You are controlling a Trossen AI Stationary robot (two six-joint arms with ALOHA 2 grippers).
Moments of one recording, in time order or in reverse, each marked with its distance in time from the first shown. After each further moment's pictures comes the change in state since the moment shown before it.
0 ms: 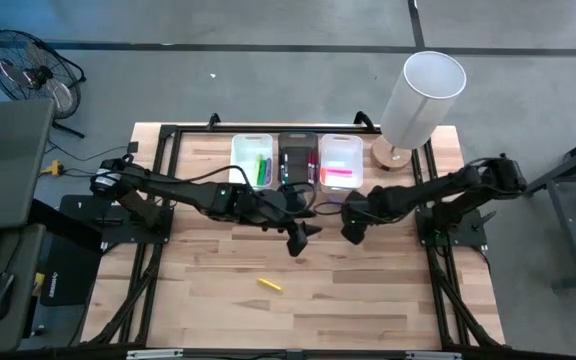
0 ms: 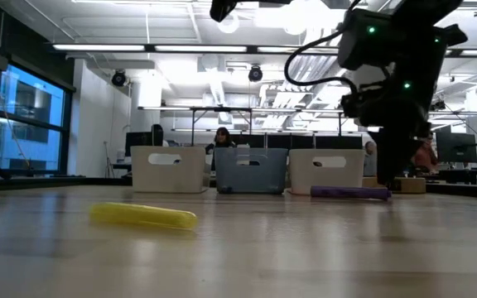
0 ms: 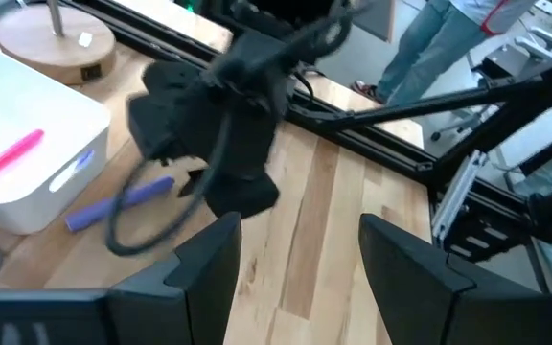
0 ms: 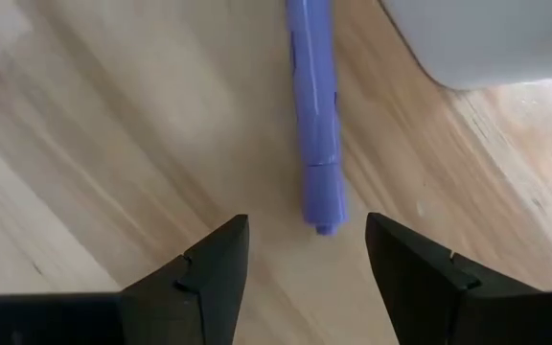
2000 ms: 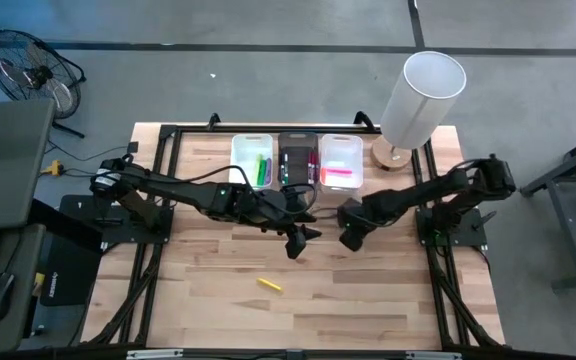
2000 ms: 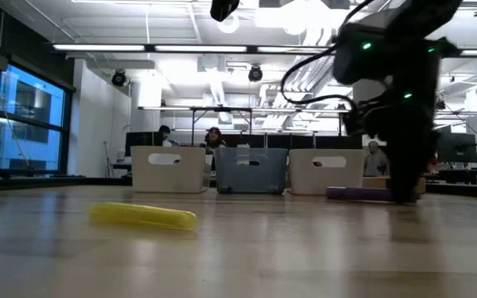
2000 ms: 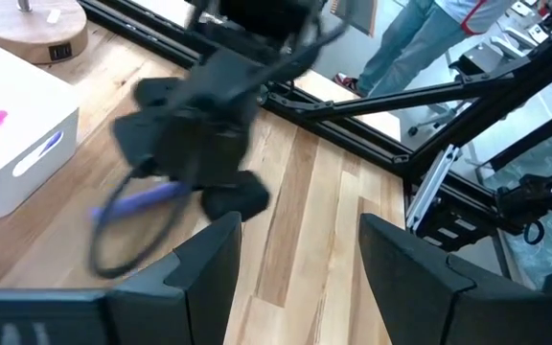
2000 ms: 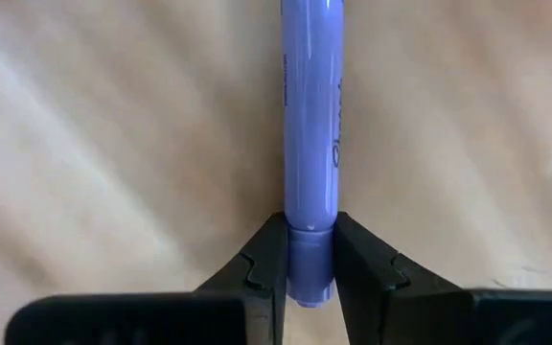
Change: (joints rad) left arm 0.000 -0.001 0.000 0.001 0.063 -0.040; right arm 0.032 0.095 -0.002 0.033 -0.222 0.052
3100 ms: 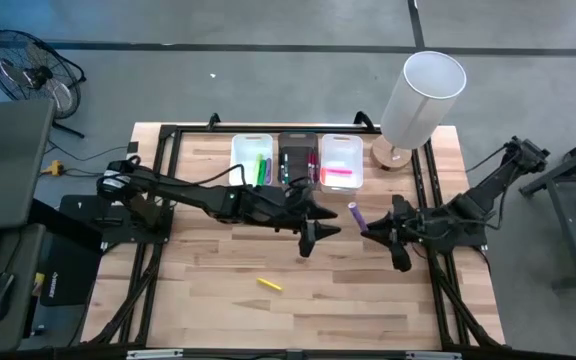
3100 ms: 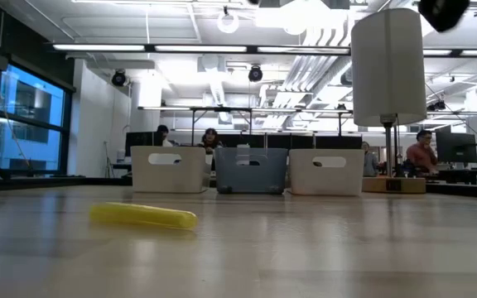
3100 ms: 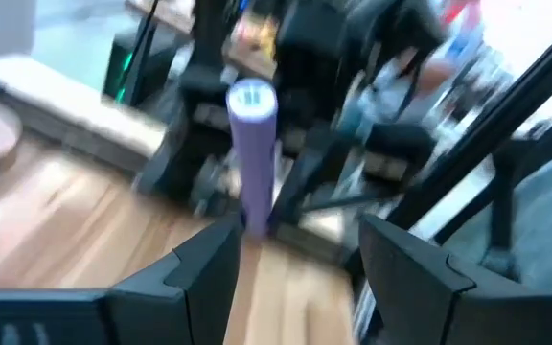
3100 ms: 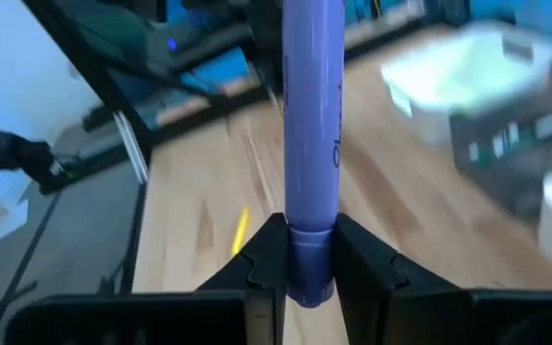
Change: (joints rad) left arm 0.007 0.054 -0.002 0.370 -0.001 0.045; right arm 0.587 -0.699 0.000 0.271 0.662 -0.064
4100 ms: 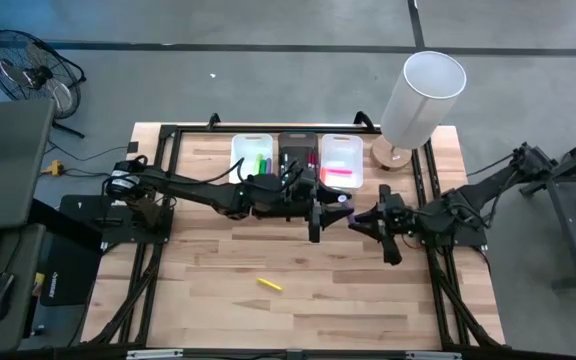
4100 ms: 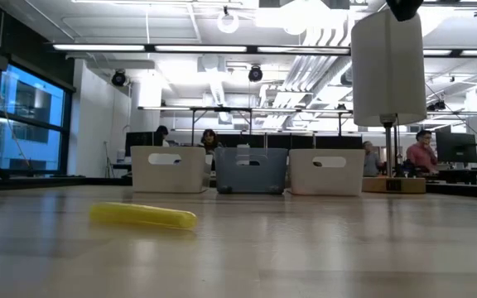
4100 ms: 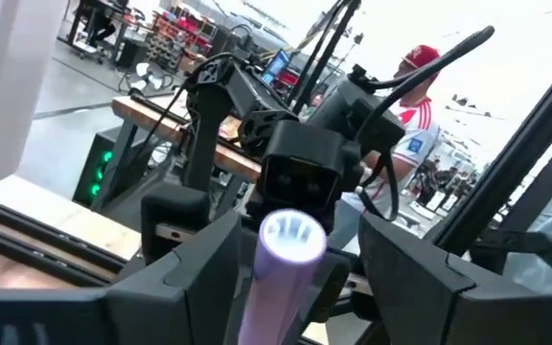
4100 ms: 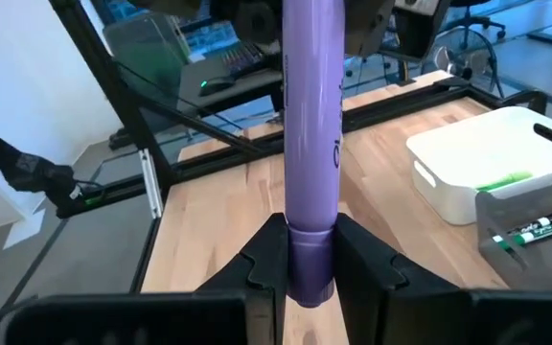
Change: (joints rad) left arm 0.052 0.057 0.002 0.339 -0.010 0.045; right arm -0.180 0.037 0.001 0.262 -0.179 -0.273
